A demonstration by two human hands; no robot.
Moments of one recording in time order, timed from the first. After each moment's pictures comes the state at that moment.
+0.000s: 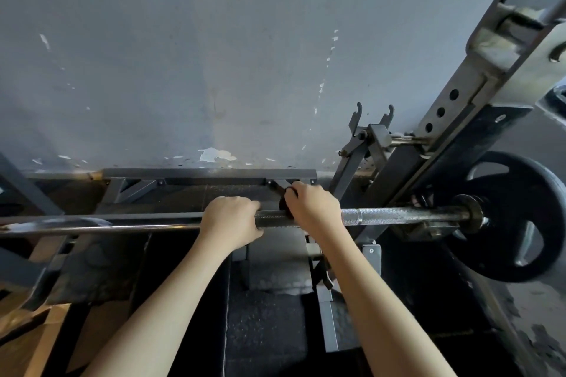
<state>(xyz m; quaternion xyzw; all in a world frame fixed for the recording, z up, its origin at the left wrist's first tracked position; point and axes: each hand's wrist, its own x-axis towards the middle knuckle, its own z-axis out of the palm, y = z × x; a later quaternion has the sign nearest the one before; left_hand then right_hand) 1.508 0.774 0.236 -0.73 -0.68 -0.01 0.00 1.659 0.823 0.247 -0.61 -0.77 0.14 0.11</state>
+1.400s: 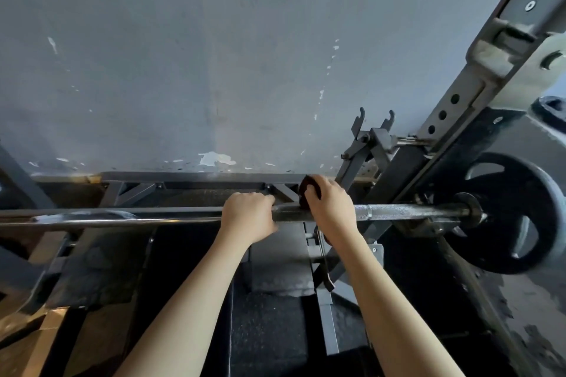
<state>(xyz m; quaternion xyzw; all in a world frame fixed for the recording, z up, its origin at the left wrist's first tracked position) 1.503 0.773 0.224 -0.74 -0.67 -0.04 0.01 1.670 0.809 0.234 -0.62 -0.74 0.15 0.24</state>
